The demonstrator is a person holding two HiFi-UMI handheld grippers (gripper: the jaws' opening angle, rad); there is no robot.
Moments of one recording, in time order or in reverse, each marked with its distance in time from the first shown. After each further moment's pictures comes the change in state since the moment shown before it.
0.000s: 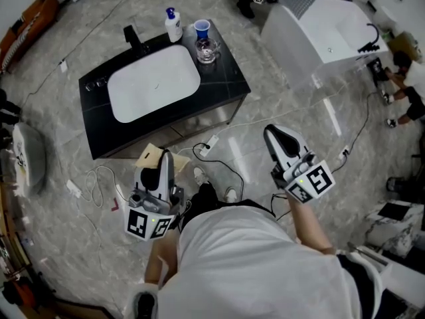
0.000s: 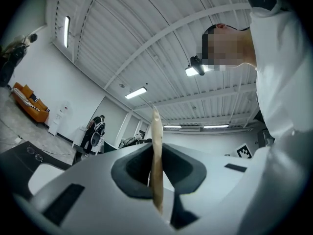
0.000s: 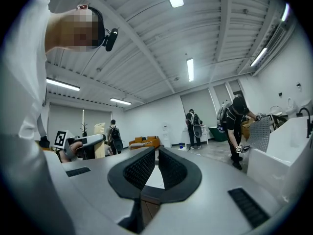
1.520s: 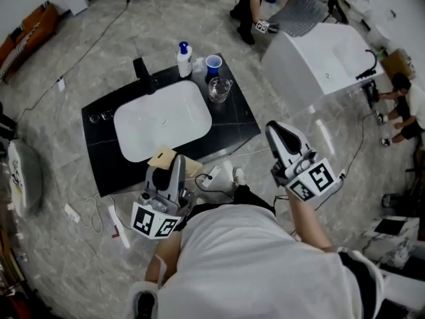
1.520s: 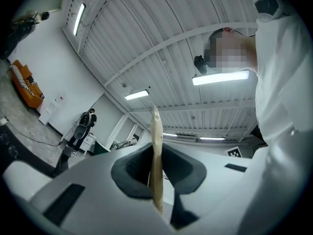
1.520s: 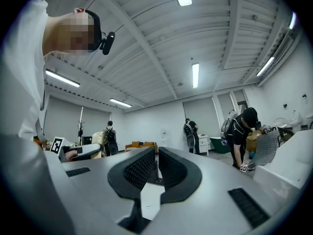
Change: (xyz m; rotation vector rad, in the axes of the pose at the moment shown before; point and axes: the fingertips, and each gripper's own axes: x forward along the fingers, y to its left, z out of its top) left arm 0.092 0.101 0.003 -0.118 -0.078 -0.077; right arm 0.144 -0.045 0.059 -0.083 -0.067 0.002
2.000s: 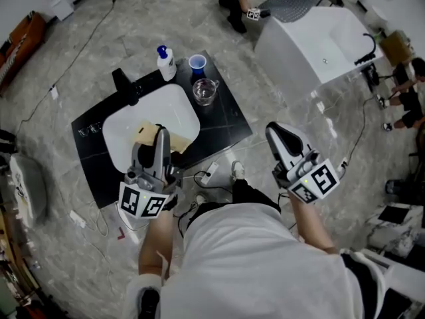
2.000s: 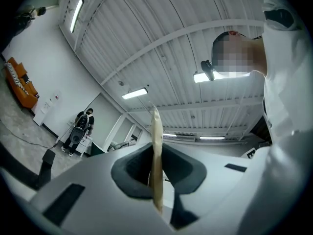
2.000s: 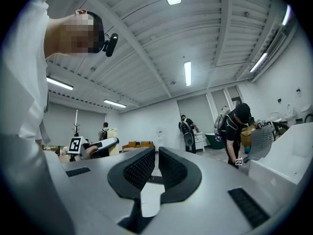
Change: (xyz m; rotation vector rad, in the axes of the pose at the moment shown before) left arm 0.102 0.038 -0.008 0.017 -0.006 -0.030; right arm -0.010 -0.060 -0.002 0.053 0.013 -0.039
